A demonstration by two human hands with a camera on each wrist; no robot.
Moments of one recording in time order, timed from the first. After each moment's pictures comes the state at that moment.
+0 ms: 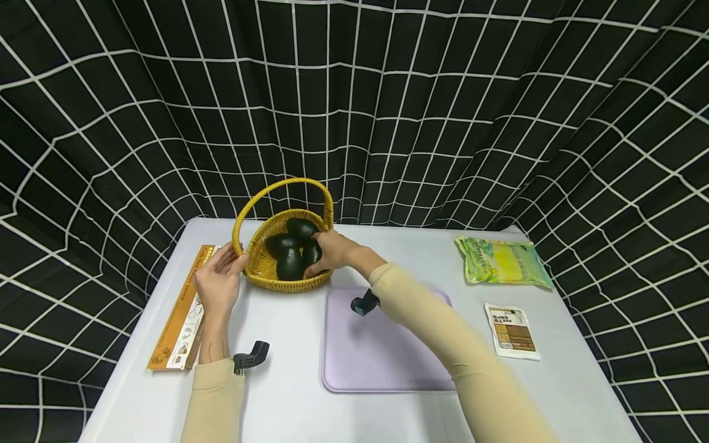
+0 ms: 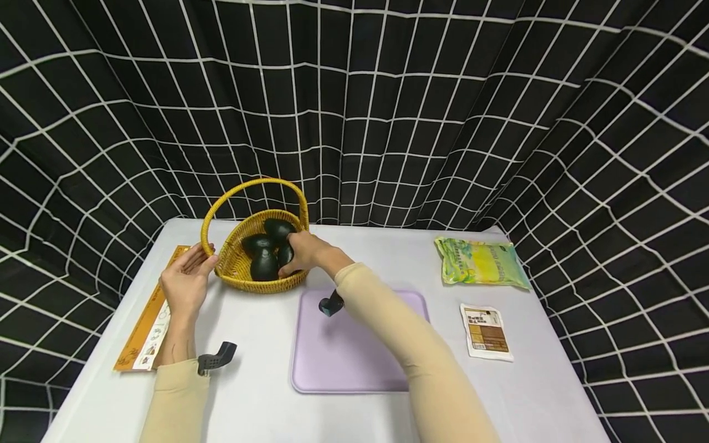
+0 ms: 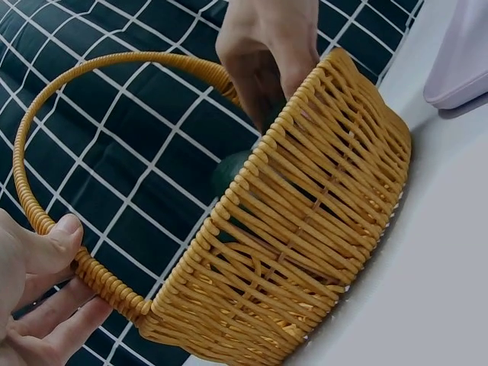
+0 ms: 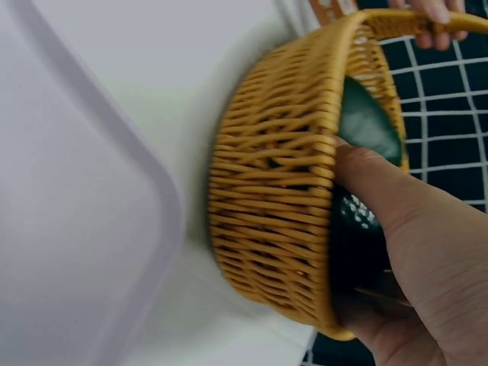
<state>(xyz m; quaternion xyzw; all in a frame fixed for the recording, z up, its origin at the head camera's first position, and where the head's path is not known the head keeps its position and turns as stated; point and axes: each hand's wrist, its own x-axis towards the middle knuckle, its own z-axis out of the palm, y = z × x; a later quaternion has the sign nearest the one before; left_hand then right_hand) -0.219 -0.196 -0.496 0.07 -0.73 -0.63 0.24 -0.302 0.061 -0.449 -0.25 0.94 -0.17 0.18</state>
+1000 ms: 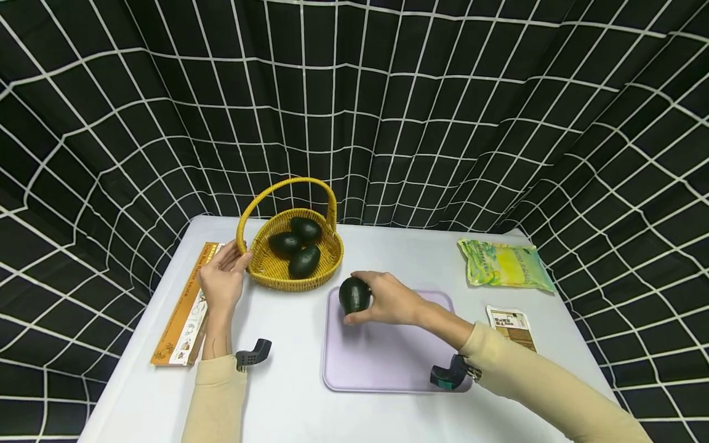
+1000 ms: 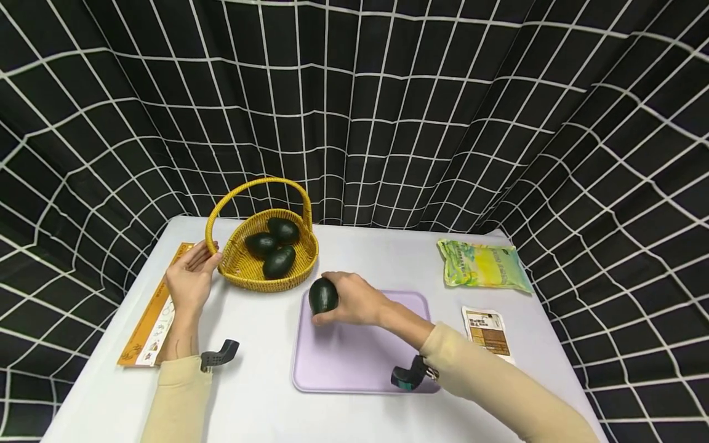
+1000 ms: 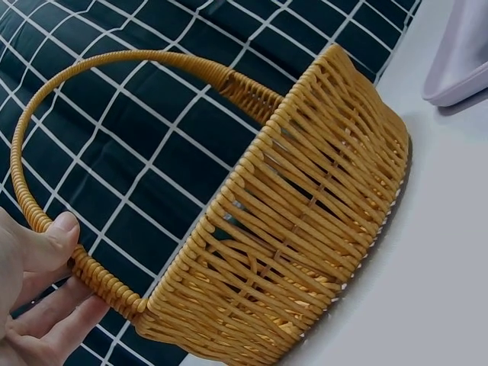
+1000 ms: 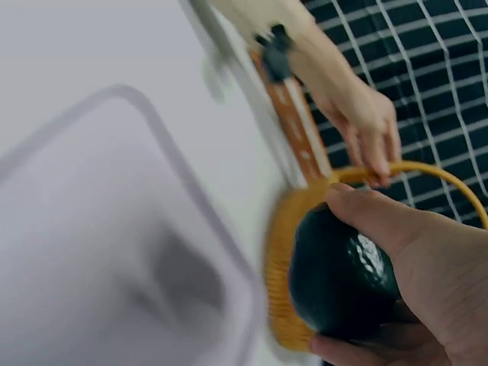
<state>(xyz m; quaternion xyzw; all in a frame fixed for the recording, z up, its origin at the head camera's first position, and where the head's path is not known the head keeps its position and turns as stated) -0.221 -0.196 -0.495 0.08 -0.74 -0.62 0.25 -0.170 0.140 -0.423 -0.25 0.92 -0.27 0.11</state>
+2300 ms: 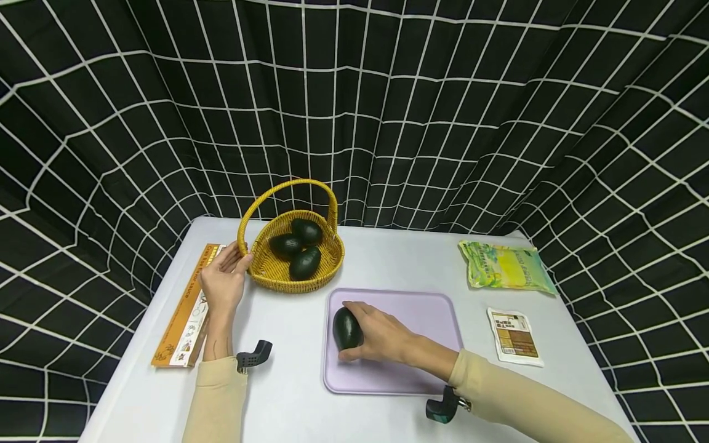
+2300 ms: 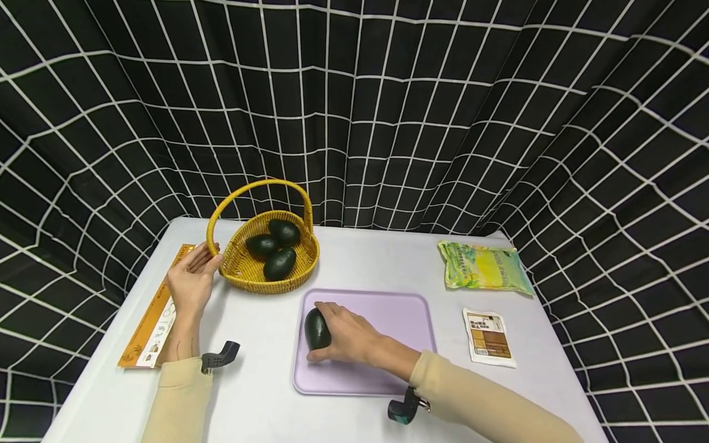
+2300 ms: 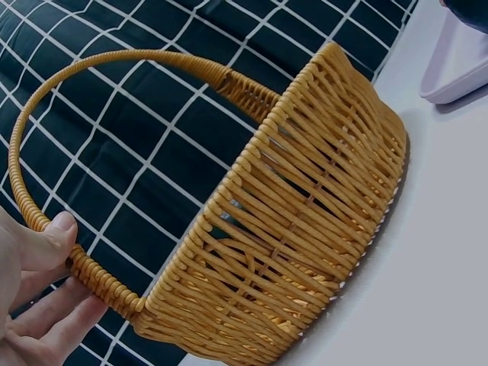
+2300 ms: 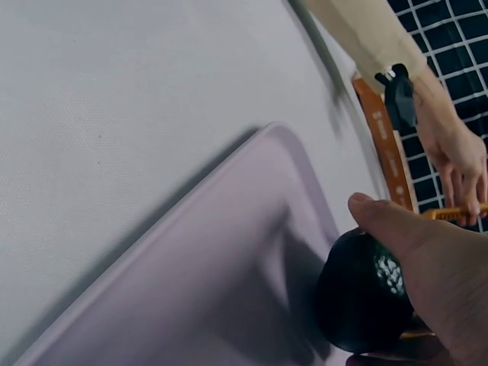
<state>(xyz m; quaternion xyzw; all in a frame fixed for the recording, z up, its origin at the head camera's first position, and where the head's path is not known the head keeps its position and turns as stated) -0.219 -0.196 -0.497 0.08 -0.74 -0.62 0.25 -0.128 0.126 -0.481 -0.24 0.94 -0.20 0.12</state>
